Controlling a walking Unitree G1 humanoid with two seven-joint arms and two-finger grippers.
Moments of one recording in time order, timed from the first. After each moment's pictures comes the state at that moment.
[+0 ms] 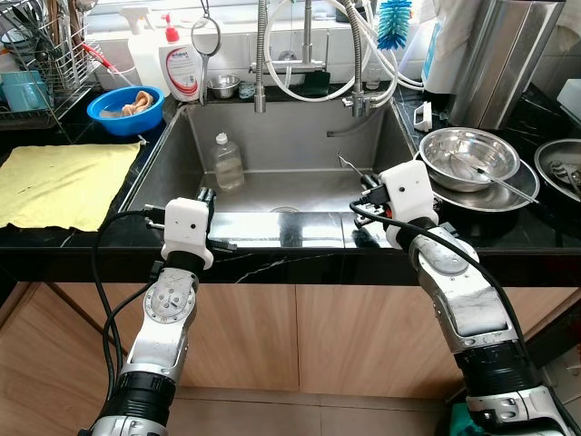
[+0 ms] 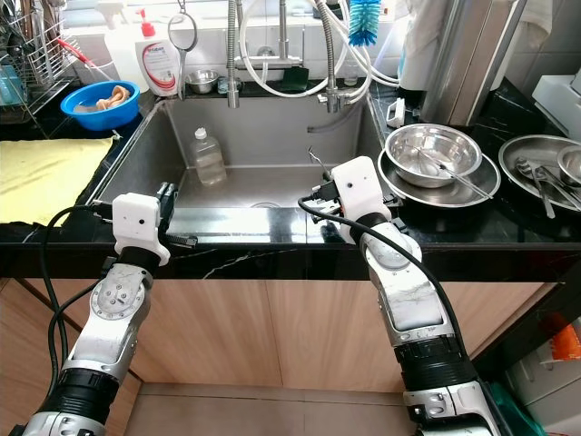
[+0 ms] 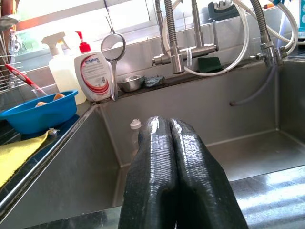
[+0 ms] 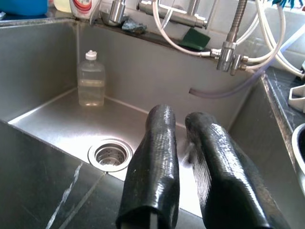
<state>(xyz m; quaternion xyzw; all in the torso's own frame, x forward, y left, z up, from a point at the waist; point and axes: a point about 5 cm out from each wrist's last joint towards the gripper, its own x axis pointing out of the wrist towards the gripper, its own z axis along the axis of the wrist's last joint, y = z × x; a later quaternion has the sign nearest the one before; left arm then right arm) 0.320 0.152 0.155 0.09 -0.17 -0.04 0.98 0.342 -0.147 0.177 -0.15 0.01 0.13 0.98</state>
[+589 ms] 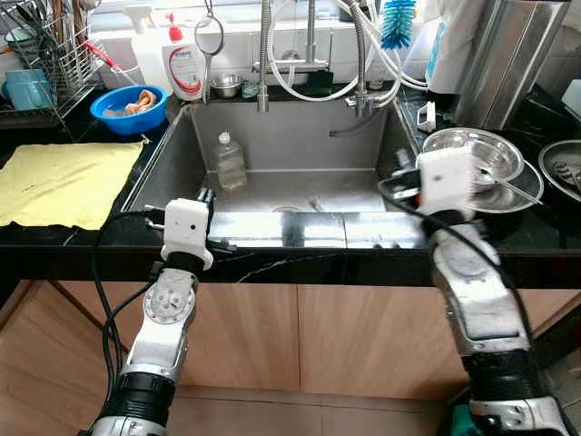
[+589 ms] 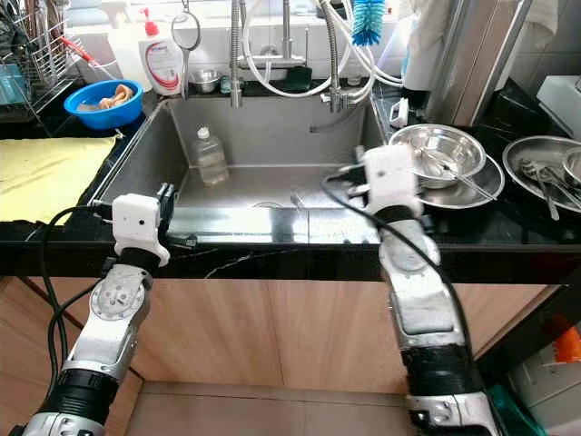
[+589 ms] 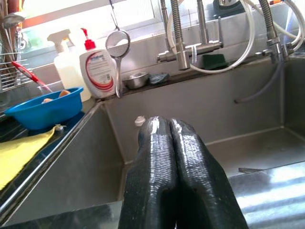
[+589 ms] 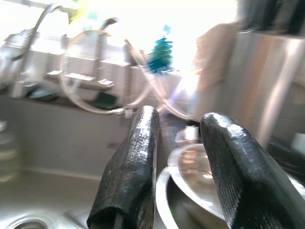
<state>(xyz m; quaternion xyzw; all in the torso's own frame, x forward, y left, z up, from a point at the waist) 0.320 0.153 0.154 0.09 -0.16 -0.04 0.98 0.315 -0.193 0.208 -0.13 -0.13 -0.07 0.98</state>
